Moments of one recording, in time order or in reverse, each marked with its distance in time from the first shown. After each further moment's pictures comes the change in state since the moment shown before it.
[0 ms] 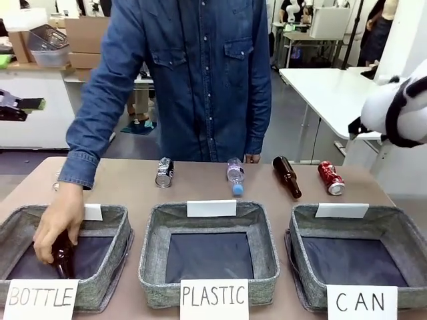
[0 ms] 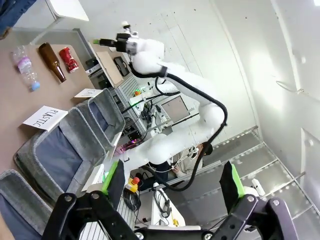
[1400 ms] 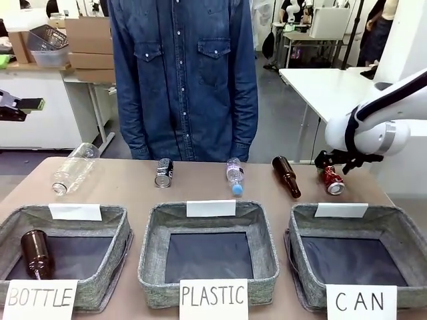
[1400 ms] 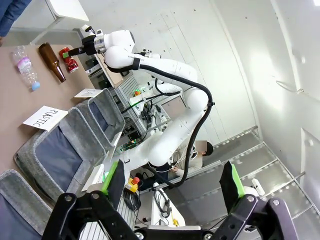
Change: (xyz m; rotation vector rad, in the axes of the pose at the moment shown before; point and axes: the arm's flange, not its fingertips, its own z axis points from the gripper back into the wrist) left arm 0.000 0.000 0.000 0.000 0.000 -0.001; right arm -0.028 0.051 -0.126 0.050 0.335 0.129
